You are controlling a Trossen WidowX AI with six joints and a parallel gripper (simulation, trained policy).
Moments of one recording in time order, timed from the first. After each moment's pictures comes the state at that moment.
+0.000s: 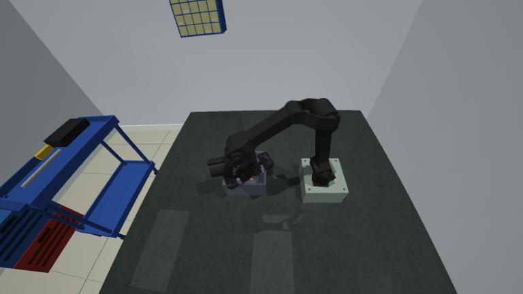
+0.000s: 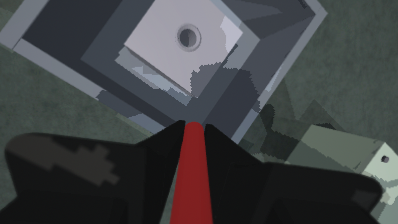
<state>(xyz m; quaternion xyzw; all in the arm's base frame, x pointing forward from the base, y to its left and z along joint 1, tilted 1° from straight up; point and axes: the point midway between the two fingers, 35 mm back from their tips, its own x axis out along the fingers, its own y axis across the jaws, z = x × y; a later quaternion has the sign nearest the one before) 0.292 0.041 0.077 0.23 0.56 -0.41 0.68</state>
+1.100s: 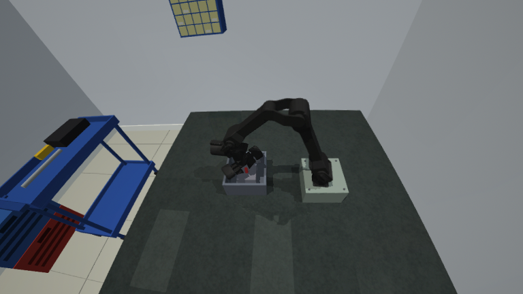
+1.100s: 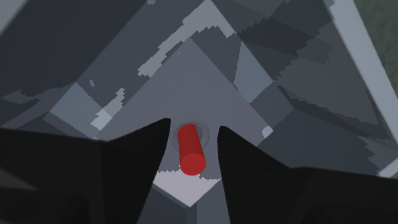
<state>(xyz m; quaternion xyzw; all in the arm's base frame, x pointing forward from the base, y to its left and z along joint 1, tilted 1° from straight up) 0.344 -0.036 0.007 0.23 0.63 -0.33 0.67</state>
